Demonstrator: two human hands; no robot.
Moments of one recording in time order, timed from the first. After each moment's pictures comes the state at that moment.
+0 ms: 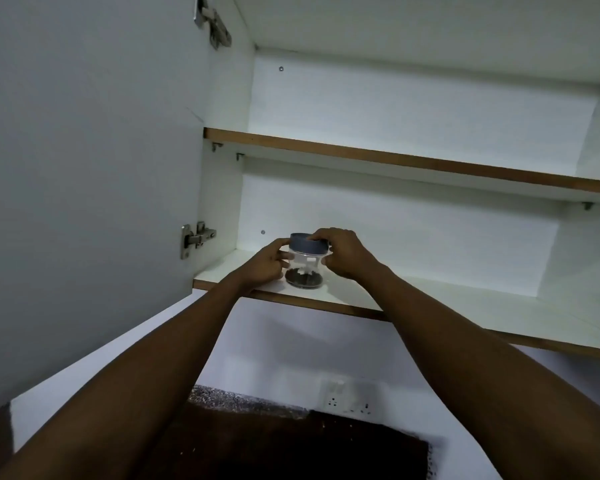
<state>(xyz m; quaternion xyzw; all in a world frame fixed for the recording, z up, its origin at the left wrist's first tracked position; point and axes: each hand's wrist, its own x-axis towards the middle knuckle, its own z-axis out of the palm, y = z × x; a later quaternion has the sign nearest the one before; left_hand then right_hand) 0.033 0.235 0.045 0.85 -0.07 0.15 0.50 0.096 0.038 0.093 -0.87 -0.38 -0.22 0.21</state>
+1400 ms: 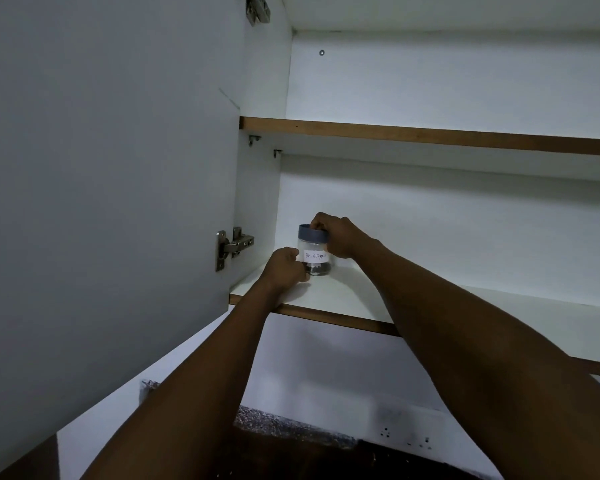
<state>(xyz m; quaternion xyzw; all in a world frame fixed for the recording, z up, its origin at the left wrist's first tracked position) 0.084 0.289 0.032 0.80 0.09 0.24 0.54 0.196 0.165 0.104 -0.88 -0.41 -0.19 0.17</state>
